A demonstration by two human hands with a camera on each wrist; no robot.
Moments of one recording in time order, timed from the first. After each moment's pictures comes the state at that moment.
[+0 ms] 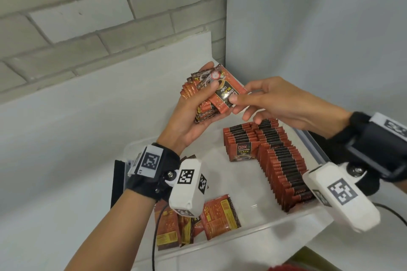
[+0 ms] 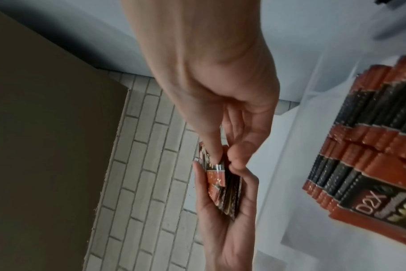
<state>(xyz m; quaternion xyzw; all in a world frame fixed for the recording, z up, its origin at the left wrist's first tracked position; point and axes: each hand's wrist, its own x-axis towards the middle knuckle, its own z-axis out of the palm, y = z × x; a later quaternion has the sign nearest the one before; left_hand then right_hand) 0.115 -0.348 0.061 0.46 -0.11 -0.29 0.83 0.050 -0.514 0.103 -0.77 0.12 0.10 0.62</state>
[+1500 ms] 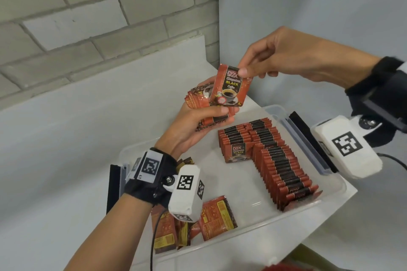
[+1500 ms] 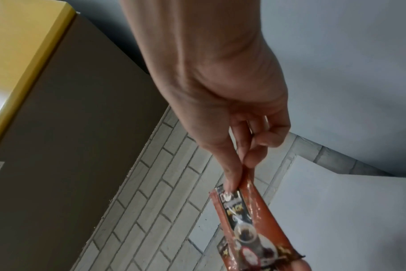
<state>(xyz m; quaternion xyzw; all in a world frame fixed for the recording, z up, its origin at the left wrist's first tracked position) 0.106 -0.353 0.059 0.52 -0.13 -0.33 0.78 0.066 -0.548 0.162 -0.90 0.01 0.03 0.44</state>
